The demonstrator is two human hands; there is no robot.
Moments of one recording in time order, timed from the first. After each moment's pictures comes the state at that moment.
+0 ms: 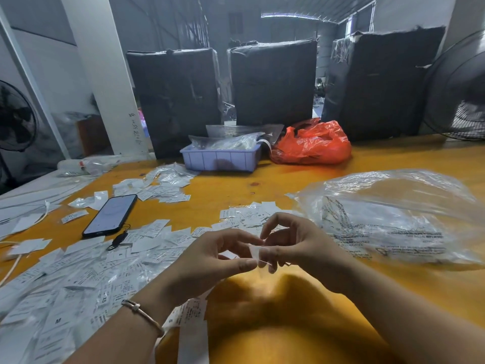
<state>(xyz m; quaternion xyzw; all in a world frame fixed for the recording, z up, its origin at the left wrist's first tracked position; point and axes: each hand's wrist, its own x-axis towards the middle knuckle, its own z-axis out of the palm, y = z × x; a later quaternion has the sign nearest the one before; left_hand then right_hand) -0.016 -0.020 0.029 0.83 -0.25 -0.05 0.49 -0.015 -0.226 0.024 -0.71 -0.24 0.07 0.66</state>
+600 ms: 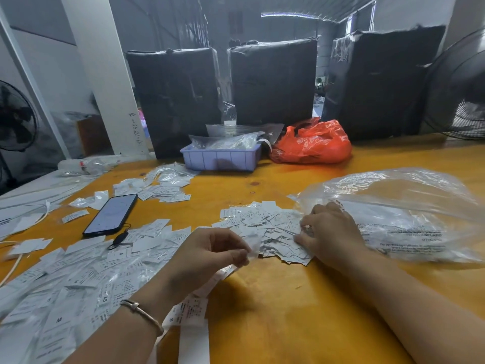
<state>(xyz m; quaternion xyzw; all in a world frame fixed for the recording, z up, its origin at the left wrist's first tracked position) -0.014 -0.017 0.027 0.80 -0.20 -0.04 0.56 0.020 -0.260 0.013 -0.99 -0.04 -0.13 0.09</state>
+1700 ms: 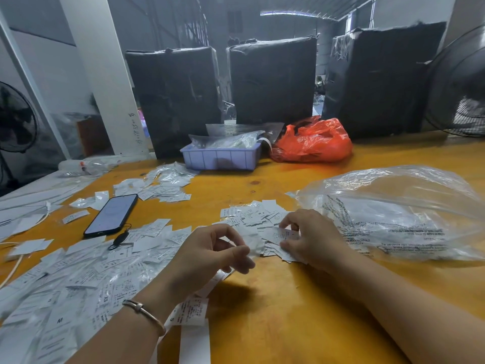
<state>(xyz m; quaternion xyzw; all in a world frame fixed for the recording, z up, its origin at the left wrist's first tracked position) -0.015 -0.018 0.028 0.80 -0.19 -0.06 0.56 0.021 -0.240 0.010 -0.96 -0.09 -0.12 0.22</state>
